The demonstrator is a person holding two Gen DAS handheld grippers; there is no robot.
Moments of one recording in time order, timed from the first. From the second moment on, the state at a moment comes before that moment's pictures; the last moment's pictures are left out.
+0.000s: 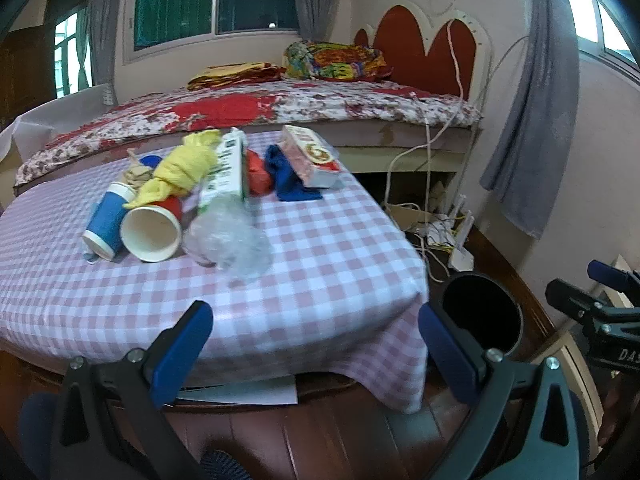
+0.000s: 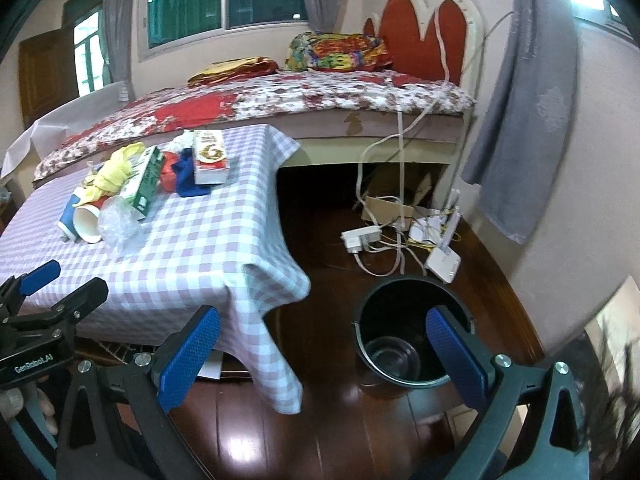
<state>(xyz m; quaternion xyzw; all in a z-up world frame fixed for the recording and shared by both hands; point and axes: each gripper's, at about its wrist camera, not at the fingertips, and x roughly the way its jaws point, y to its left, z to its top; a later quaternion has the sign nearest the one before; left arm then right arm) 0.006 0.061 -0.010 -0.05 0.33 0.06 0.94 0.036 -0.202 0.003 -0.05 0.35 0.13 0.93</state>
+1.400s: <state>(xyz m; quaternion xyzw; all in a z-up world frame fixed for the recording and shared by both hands) 0.139 0.226 -0.010 -0.07 0.33 0.11 0.94 0.261 -0.017 -0.021 -0.03 0.37 0.30 0.88</state>
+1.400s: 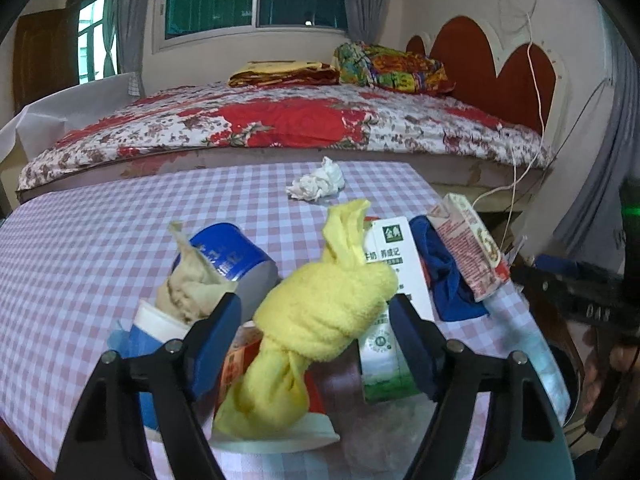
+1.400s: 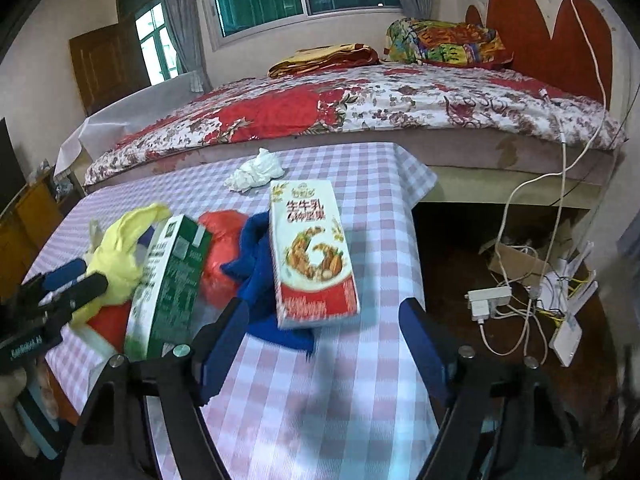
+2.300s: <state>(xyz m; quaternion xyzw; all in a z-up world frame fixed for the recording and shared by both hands) 0.149 0.213 -0.006 -0.03 0.31 0.10 0.94 0.275 0.006 -0.034 -0.04 0.36 0.34 0.87</state>
